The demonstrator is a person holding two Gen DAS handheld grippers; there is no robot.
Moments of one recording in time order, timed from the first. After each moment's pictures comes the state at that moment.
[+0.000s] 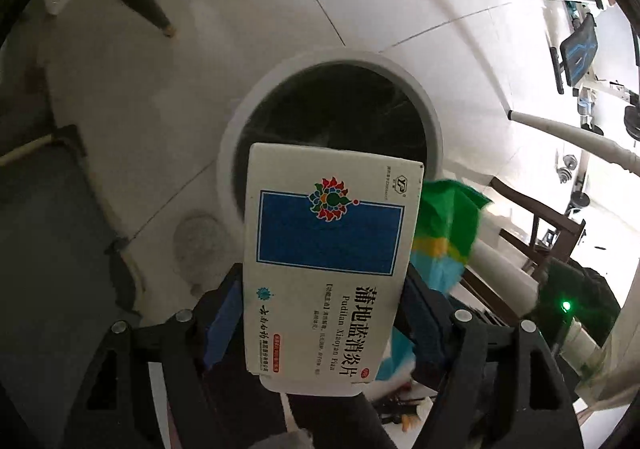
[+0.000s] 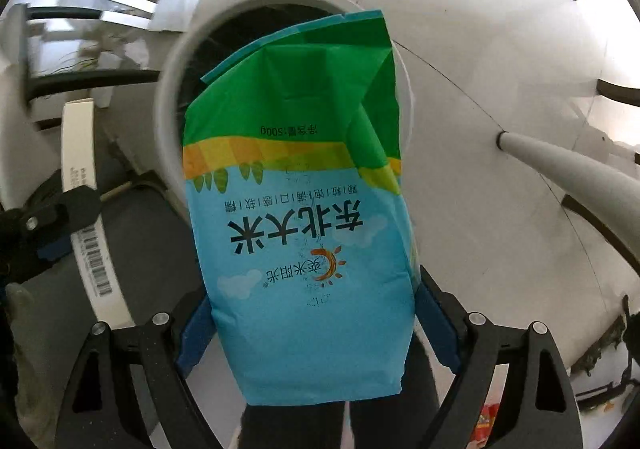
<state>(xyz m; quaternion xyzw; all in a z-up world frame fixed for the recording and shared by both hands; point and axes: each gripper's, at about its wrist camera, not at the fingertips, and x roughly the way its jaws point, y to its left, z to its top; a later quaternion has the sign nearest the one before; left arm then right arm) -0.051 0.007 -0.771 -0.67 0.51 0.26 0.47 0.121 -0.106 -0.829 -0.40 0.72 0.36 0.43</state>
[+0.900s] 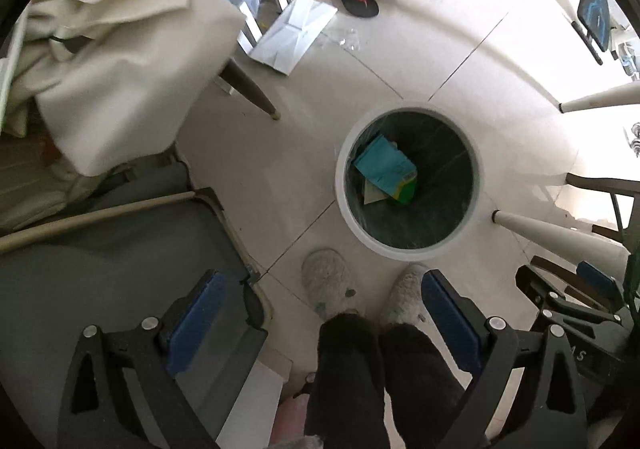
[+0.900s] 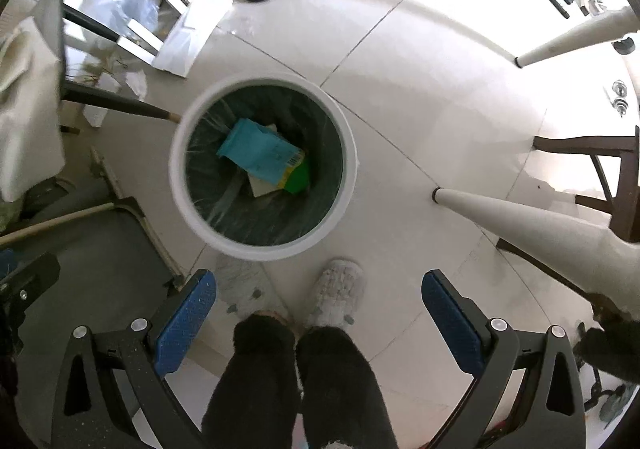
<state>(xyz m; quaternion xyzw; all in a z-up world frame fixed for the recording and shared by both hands) -0.061 -0.045 -0.590 -0.45 0.59 0.42 0.52 0.125 -0.117 -0.673 -0.43 0.61 0.38 0.54</state>
